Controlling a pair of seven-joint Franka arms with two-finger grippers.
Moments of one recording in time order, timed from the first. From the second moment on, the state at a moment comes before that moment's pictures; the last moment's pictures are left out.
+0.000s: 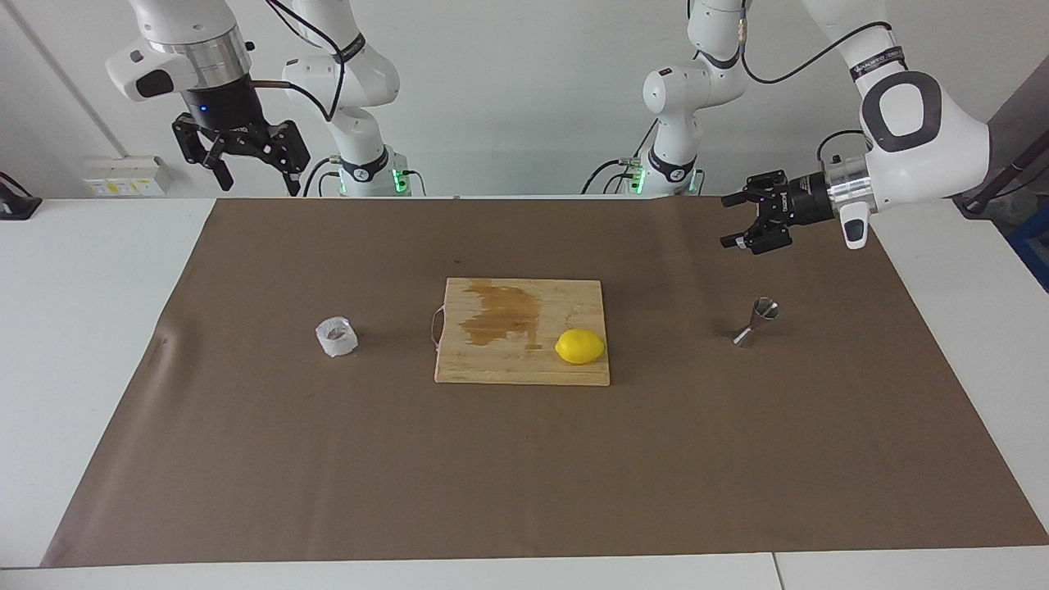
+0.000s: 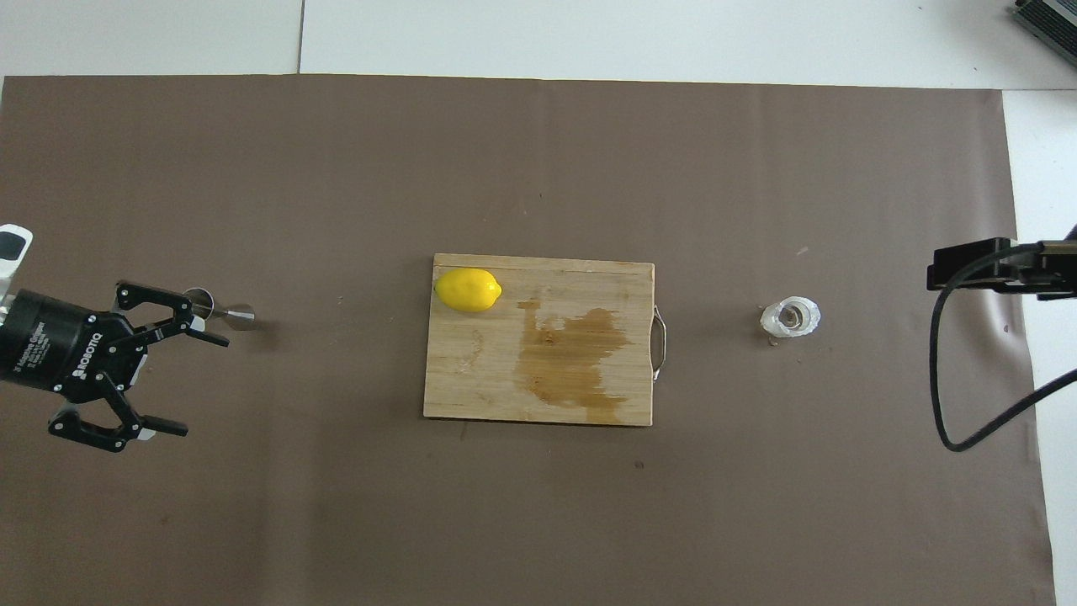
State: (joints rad) left arm 0.23 0.01 -0.06 -1.94 -0.78 1.47 -1.02; right arm 0.02 -0.09 0.05 -1.57 -0.03 1.55 0.18
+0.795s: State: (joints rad) left arm 0.33 0.19 -0.06 -1.89 -0.88 1.57 -1.04; right arm 0.02 -0.09 0.05 -1.57 -0.03 1.55 0.18
